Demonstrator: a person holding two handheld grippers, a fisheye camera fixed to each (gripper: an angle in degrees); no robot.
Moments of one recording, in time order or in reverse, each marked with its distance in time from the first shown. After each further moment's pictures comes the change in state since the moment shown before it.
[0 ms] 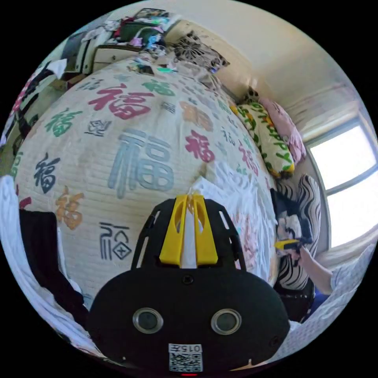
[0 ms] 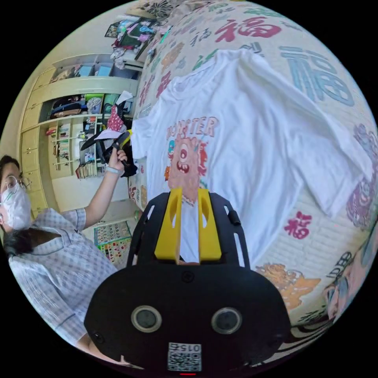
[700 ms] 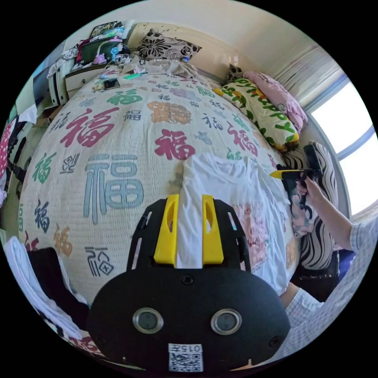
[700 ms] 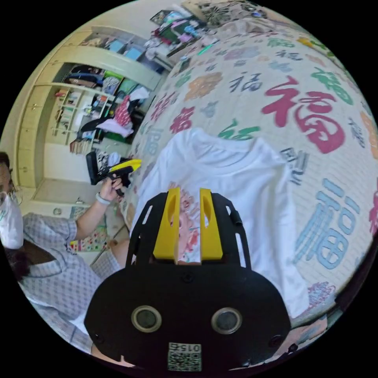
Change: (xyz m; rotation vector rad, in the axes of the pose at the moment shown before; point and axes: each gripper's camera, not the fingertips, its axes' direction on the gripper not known) left arm 0.142 -0.034 -0.076 -0.032 -0.143 0.176; right arm 0.034 -0.138 -0.022 0.170 0.284 -0.180
